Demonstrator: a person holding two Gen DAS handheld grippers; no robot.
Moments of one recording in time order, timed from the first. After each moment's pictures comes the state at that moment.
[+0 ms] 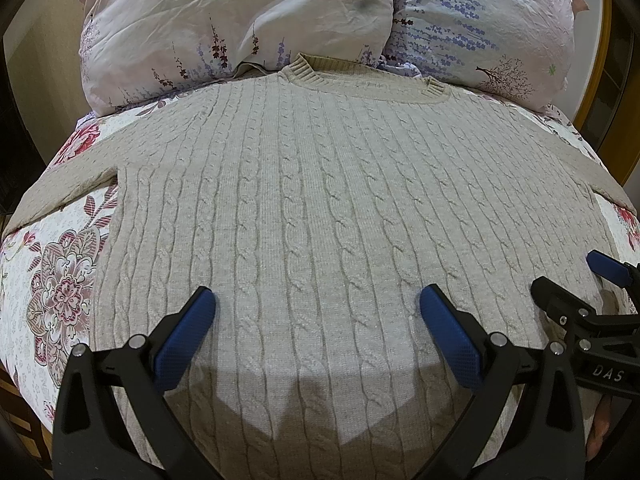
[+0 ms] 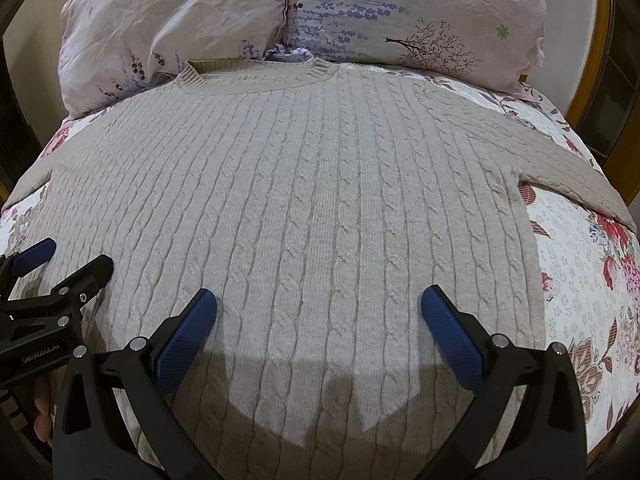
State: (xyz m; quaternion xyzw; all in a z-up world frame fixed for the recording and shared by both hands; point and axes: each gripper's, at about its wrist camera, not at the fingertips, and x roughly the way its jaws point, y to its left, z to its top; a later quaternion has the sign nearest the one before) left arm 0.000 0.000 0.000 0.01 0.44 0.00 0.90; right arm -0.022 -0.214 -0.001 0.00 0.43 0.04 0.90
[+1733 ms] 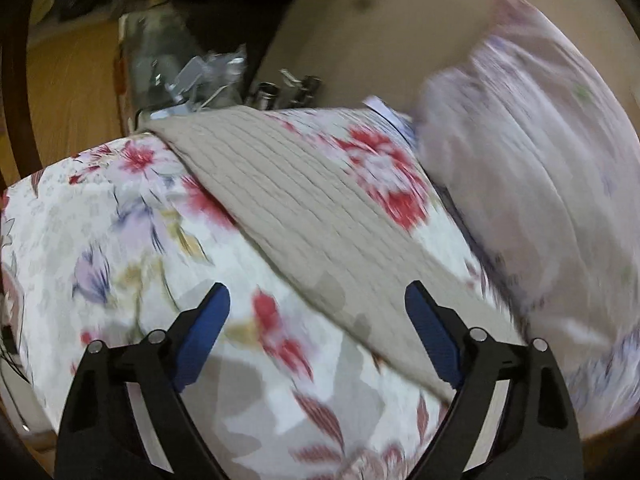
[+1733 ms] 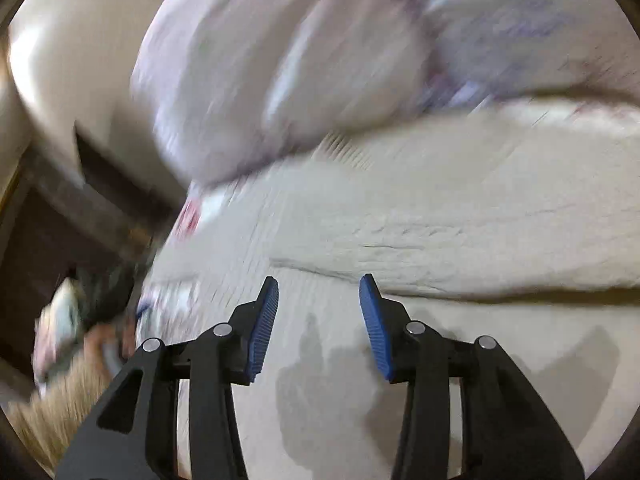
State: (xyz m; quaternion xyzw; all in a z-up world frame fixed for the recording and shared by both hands) left arm 0.020 0.368 0.024 -0.40 0.33 0.26 0.81; right arm 0.066 -0.154 0.039 0.18 0.44 0.30 0.83
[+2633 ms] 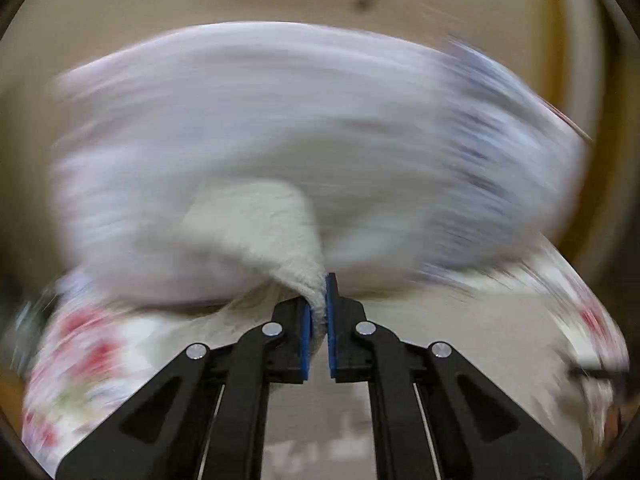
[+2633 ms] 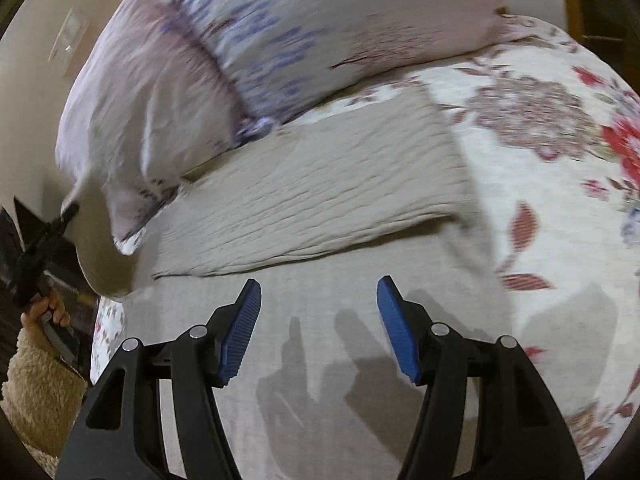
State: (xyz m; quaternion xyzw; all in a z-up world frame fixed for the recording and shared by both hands) left arm 0.123 0.063 0.142 0.02 0.28 -0.15 0.95; right arm 0.027 -0.331 0.030 0.24 0.43 0.11 0.86
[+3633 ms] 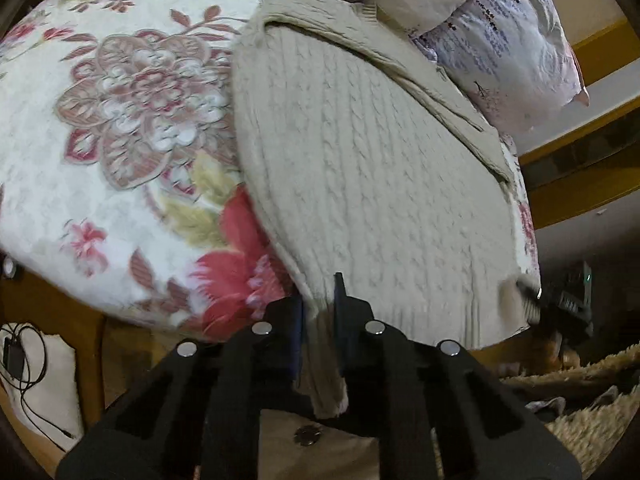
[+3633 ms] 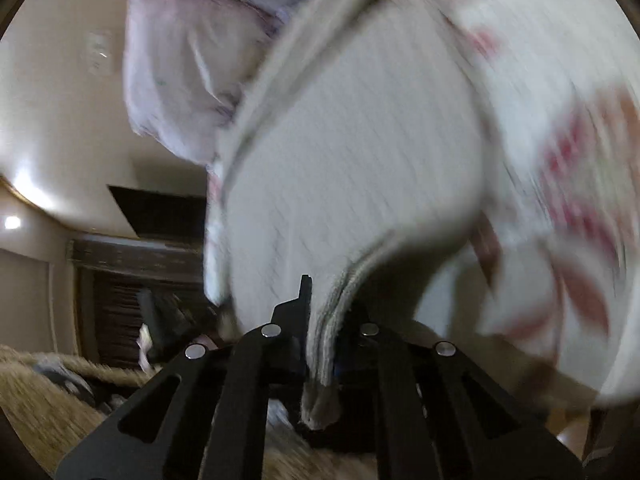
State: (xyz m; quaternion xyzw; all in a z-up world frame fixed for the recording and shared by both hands) left arm -0.082 0.124 0.016 -0.24 0.55 -0.12 0.79; right arm -0.067 -0.371 -0.020 0.40 0.51 0.30 0.70
